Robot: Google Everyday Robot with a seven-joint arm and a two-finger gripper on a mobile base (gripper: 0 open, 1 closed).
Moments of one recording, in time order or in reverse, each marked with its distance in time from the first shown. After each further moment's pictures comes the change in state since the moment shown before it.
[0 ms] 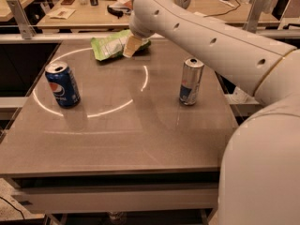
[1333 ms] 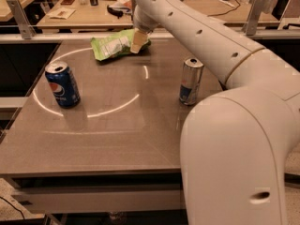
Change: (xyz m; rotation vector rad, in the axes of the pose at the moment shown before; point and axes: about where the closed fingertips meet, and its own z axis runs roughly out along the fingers) arm 0.021 -0.025 0.038 -0.061 0.080 -0.062
